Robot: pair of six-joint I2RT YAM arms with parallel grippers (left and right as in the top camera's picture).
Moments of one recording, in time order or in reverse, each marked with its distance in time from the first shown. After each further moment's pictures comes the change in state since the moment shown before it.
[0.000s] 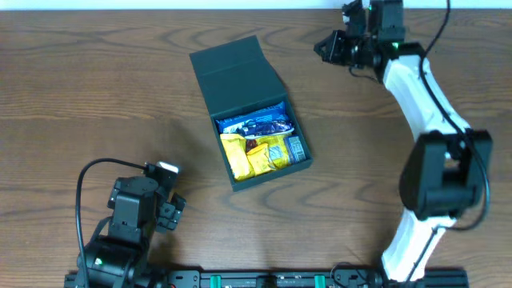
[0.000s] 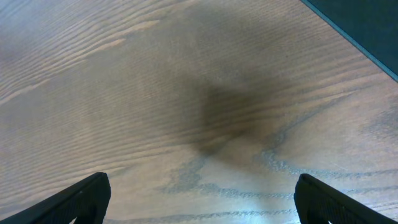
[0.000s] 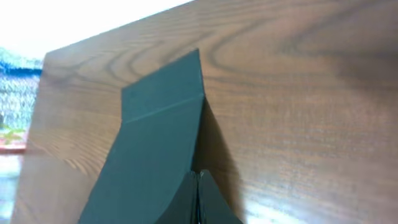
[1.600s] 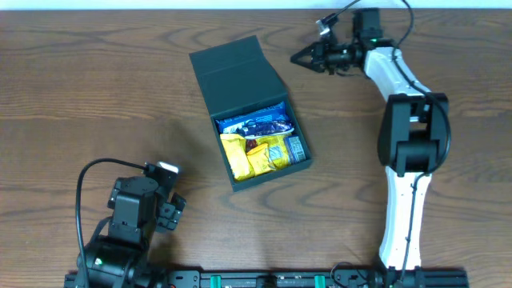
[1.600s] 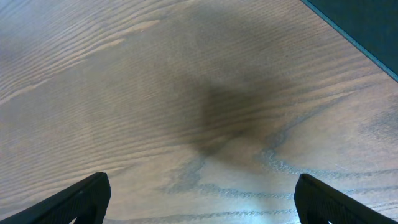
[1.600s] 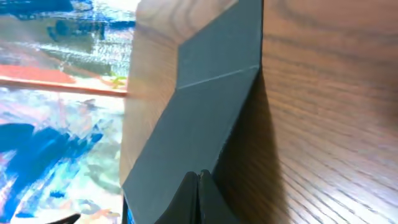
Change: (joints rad) left arm 0.000 0.000 0.000 -0.001 0.000 0.000; right arm -0.040 0.429 0.283 -0.005 -0.545 -0.035
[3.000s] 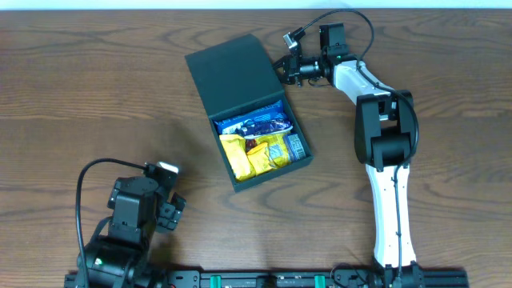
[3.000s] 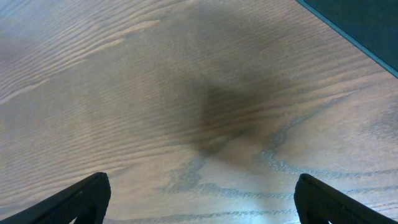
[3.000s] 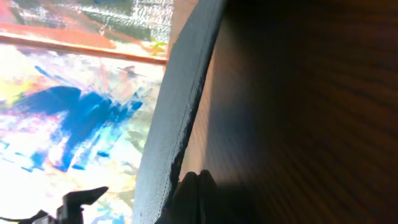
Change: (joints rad) left arm 0.000 0.000 0.000 0.000 0.000 0.000; right arm 0.124 0.145 0.003 0.269 -0.210 0.196
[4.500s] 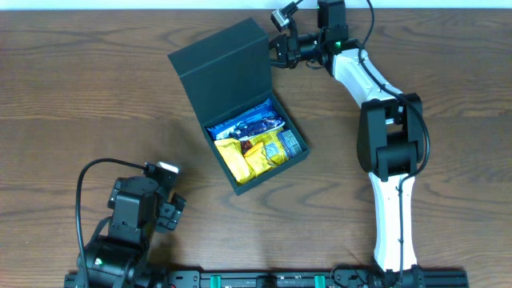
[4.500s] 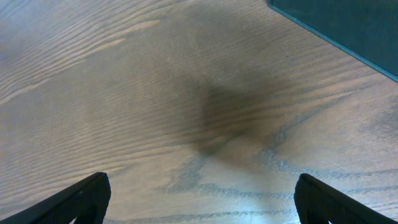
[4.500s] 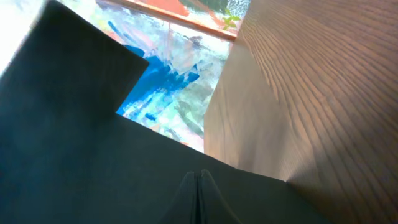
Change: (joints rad) left arm 0.000 0.000 0.000 0.000 0.000 0.000; right arm 0.046 -0.161 0.000 0.116 -0.208 0.151
